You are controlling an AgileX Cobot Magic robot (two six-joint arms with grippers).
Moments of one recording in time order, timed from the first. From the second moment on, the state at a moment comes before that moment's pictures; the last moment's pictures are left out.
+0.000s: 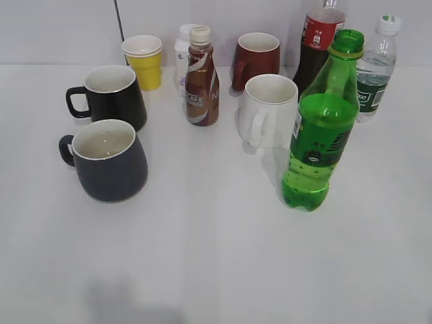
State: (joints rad) left arm -0.17 -0.01 -0.56 0.00 1.16 0.12; right arm 0.69 0.07 -0.61 -0.10 1.21 0.23
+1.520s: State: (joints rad) left arm -0.17 -0.01 -0.52 -0.01 1.07 0.10; right arm 0.10 0.01 -0.51 -0.16 1.06 0.20
